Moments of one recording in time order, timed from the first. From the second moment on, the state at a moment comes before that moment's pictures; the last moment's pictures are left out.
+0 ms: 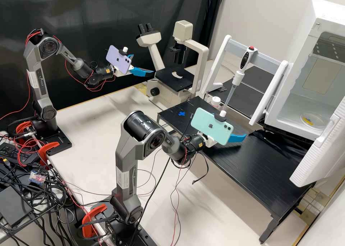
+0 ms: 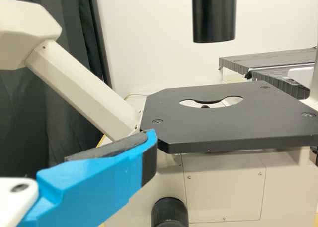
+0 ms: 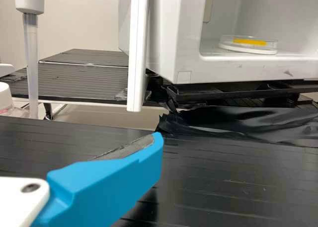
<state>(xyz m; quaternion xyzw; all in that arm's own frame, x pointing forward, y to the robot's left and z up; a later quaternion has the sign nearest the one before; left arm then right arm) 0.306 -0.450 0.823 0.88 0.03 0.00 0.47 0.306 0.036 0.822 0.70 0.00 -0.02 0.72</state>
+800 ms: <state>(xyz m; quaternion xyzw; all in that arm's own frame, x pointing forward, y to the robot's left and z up) 0.306 -0.450 0.823 0.88 0.03 0.00 0.47 0.297 -0.015 0.881 0.71 -0.09 0.02 0.69</state>
